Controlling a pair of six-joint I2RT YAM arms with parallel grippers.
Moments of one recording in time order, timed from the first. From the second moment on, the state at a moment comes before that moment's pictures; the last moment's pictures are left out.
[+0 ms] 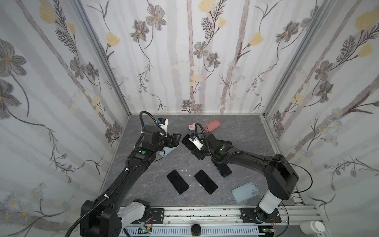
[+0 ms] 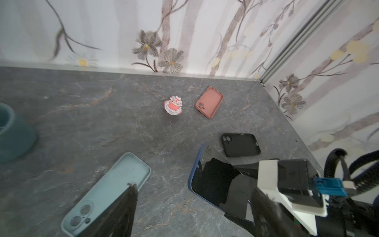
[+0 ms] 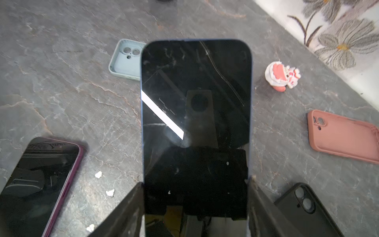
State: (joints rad) left arm -0.32 1.17 0.91 -0.21 0.30 -0.32; right arm 0.81 1.68 1.13 -0.12 0.01 -0.16
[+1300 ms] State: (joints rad) left arm -0.30 1.11 0.91 -0.07 0.56 -0.57; right arm 0.85 1.42 1.11 0.08 -0.07 -0.10
